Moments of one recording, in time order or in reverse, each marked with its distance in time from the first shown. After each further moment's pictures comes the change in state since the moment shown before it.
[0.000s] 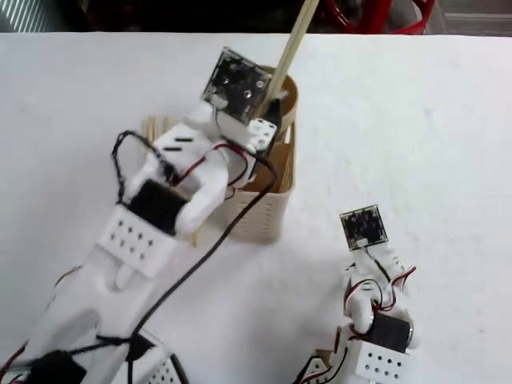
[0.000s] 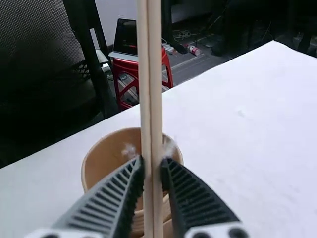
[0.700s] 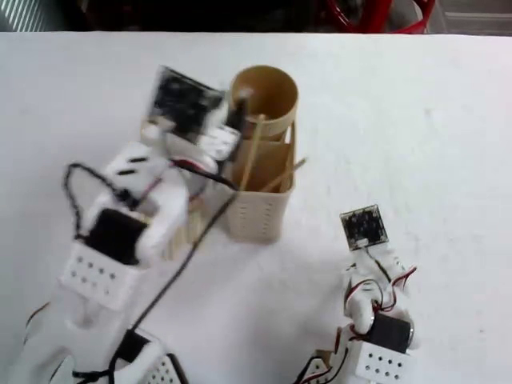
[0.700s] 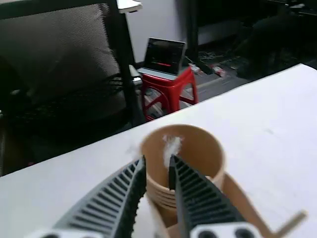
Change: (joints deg) left arm -9.4 -13.1 8.0 0.0 0.0; right arm 0.0 0.0 0.0 0.0 0.0
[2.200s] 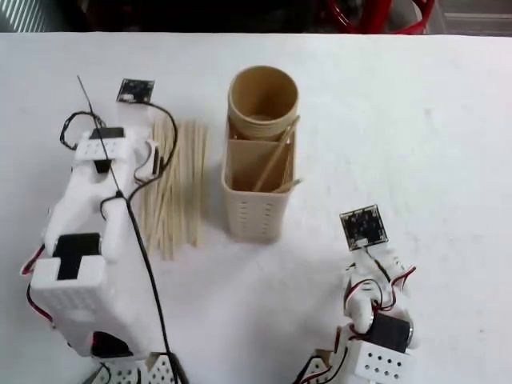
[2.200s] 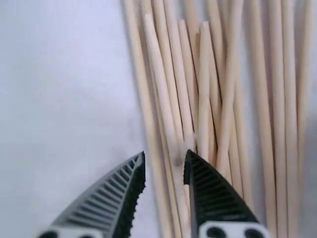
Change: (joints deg) left arm -27.3 61.9 -17.6 15.0 -3.2; right arm 0.0 0.0 0.0 0.0 0.0
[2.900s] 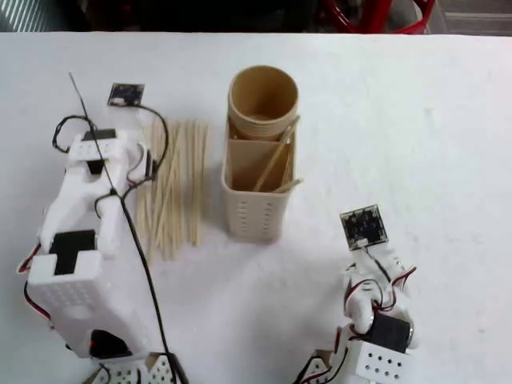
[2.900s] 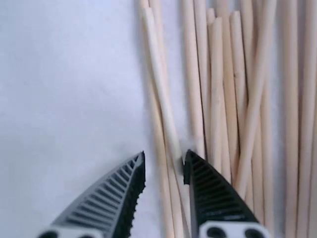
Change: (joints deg) left arm -2.0 2.0 -0.2 -0.2 0.0; right arm 0.0 0.0 0.0 0.0 0.0
